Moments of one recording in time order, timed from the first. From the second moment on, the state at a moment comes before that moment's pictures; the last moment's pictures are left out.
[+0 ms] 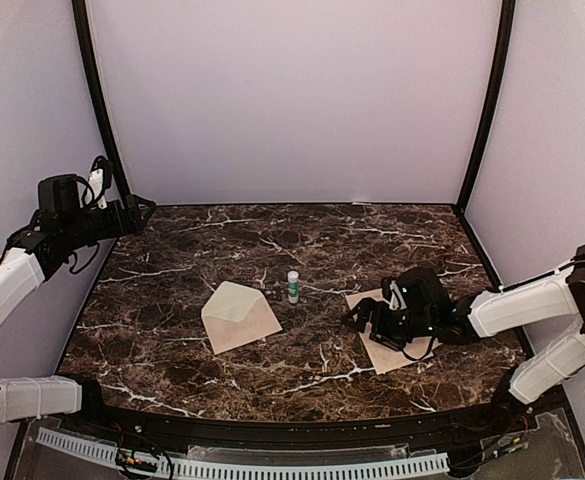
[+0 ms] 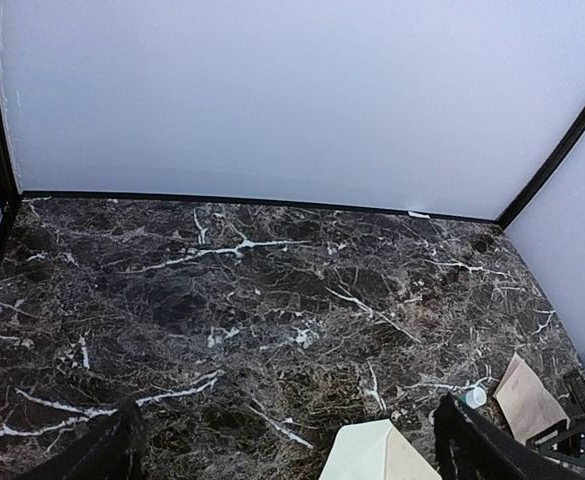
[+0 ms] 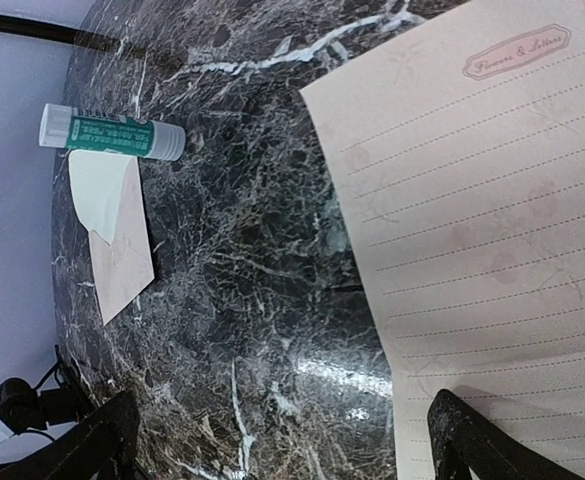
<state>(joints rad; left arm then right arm) -0.08 1.01 0.89 -0.25 0.28 -0.25 0.79 1.42 0.48 0.20 -0.17 0.99</state>
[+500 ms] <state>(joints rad) -0.30 1.01 0.80 -0.16 0.34 -0.42 0.81 1.20 0.68 -0.15 0.01 0.81</state>
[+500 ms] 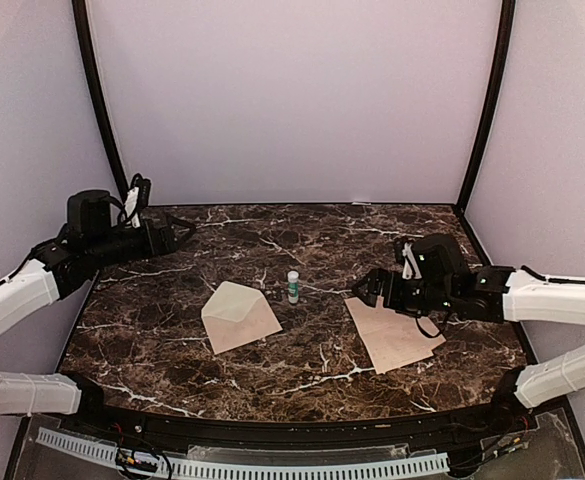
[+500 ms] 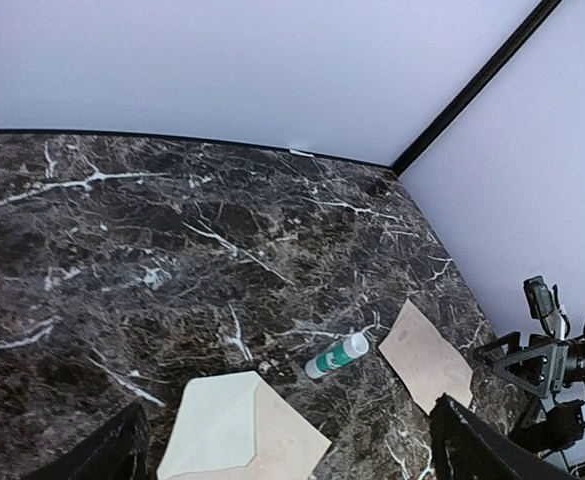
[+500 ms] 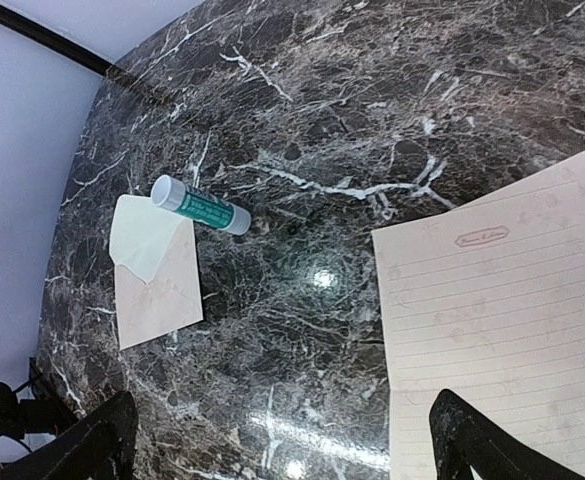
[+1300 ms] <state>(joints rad) -1.04 1.63 0.92 0.18 0.13 -0.81 0.40 1.05 0.40 -0.23 -0.21 0.66</state>
